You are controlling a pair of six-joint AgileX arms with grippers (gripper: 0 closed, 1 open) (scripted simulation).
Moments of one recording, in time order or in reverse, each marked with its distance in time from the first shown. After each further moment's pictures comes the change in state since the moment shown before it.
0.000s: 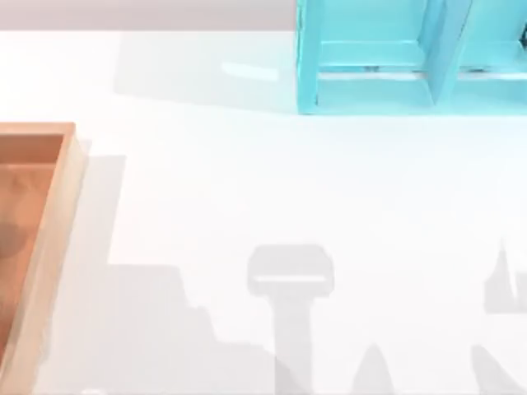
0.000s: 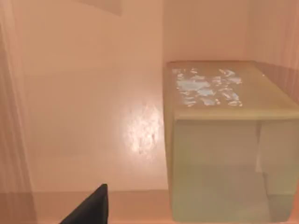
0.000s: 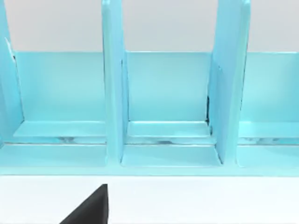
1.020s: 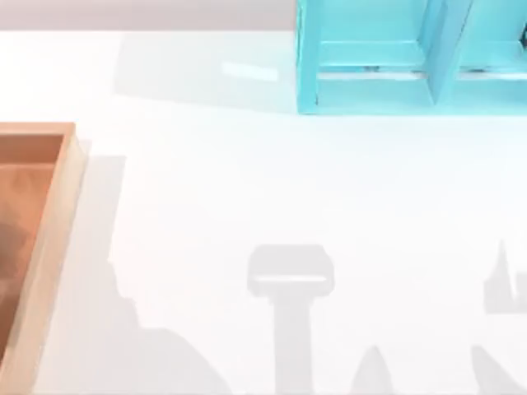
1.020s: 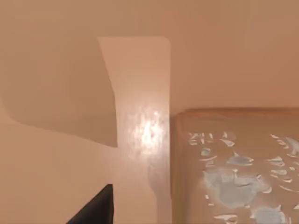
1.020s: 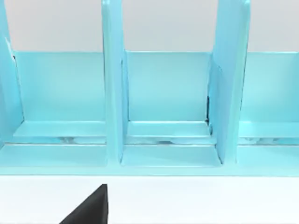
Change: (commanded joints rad) left arm 0.005 0.092 -0.218 0.312 0.000 0.004; right arm 0.000 0.000 0.000 0.000 0.000 0.000
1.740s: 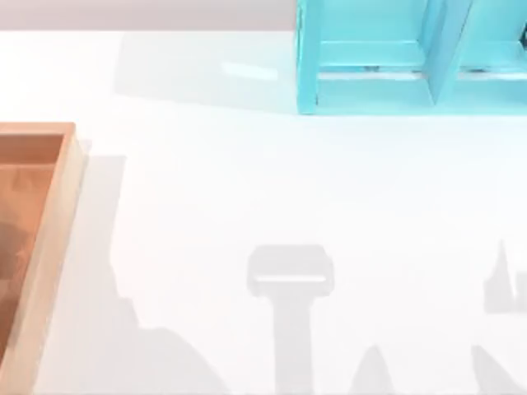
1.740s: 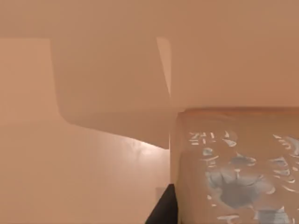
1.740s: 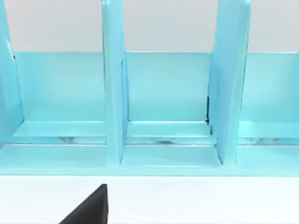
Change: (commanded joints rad) left arm 0.000 0.000 0.000 0.000 0.000 0.000; right arm 0.000 0.000 0.000 0.000 0.000 0.000
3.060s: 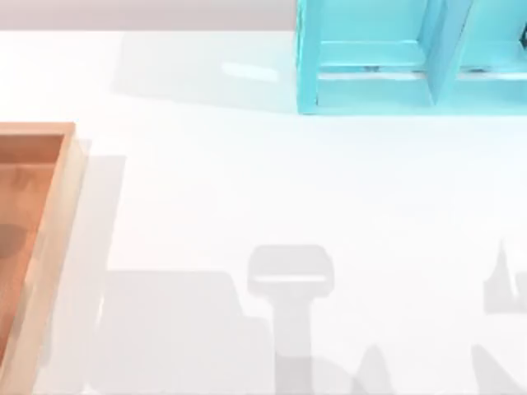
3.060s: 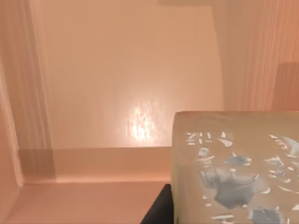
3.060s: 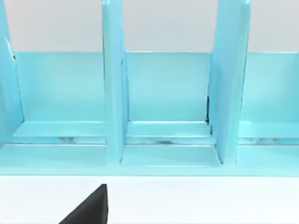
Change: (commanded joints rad) left arm -0.007 -0.121 0.409 -0.528 0.001 -0.007; right arm 0.000 0.000 0.000 0.000 0.000 0.000
